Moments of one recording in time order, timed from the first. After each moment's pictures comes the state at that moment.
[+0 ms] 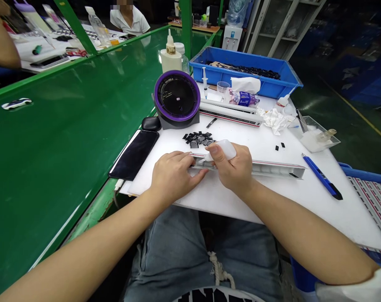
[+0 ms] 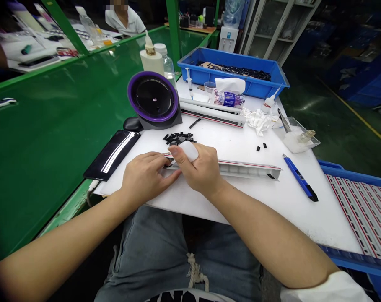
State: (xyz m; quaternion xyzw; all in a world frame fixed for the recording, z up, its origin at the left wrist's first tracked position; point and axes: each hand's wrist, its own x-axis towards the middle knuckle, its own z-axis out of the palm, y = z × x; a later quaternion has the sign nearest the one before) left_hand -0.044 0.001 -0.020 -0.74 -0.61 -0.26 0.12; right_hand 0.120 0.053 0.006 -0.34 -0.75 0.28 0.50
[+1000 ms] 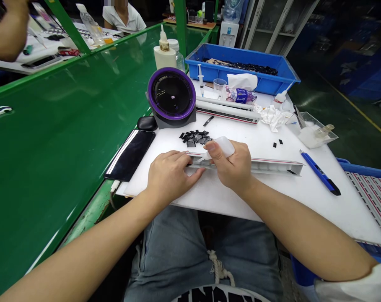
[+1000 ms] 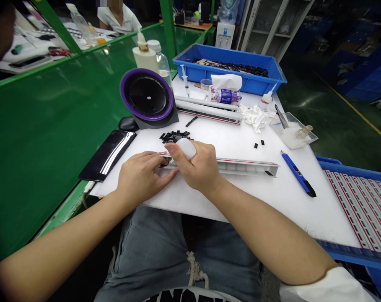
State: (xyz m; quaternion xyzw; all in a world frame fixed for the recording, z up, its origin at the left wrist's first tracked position) left_hand -0.044 0.002 -0.018 -0.74 -0.61 -0.25 0.13; right_hand 0.122 0.054 0.010 -0.35 -0.74 0.27 0.50
